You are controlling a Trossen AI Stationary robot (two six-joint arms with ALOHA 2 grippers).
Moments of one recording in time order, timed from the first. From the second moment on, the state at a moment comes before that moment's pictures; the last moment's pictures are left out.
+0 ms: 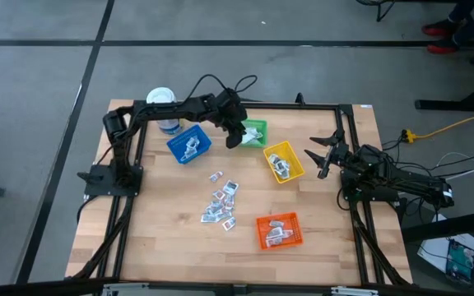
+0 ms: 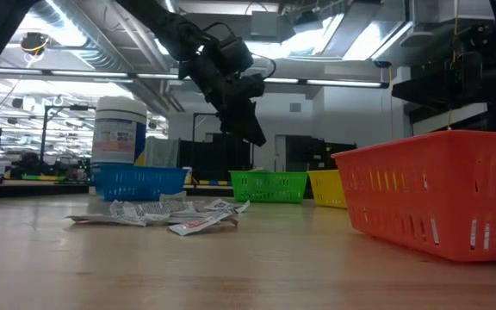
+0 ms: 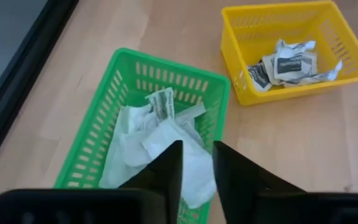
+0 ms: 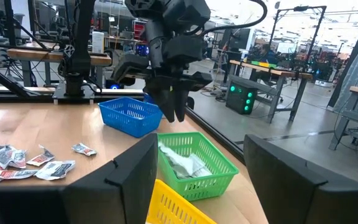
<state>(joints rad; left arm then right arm) 0.48 1.87 1.38 -0.35 0.26 0.14 -0.24 0.01 0.01 0.05 0.18 -0.16</state>
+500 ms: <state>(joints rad) 0.45 1.87 1.57 -0.56 0.21 0.12 -0.24 0.01 0.01 0.05 0.18 -0.16</state>
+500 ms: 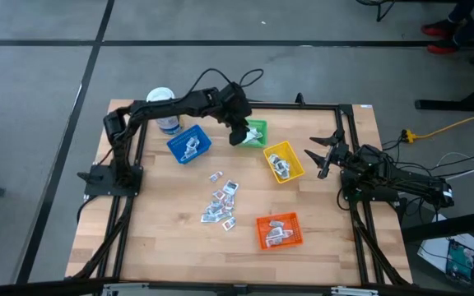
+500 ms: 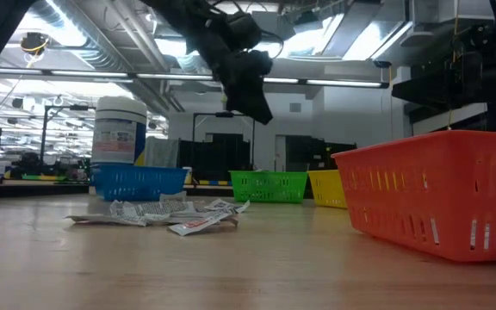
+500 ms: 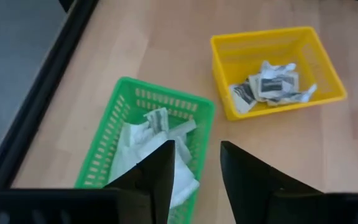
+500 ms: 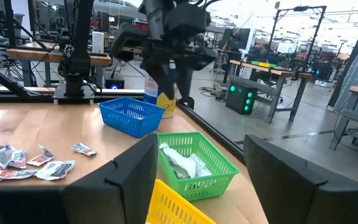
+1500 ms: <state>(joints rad) 0.01 1.77 1.58 -0.87 -0.10 -0.17 -0.24 0.01 0.01 0.05 0.18 -0.16</state>
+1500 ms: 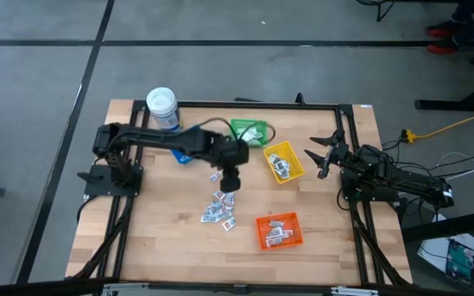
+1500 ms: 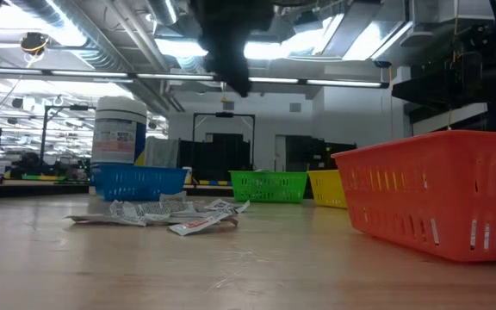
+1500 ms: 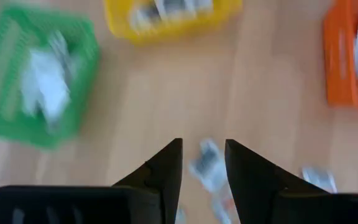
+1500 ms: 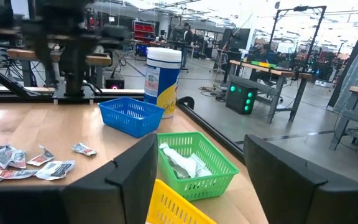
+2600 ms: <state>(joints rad) -0.15 1.78 1.18 -0.75 -0.26 -0.14 -0.24 0.01 0.01 0.05 0.18 -0.16</state>
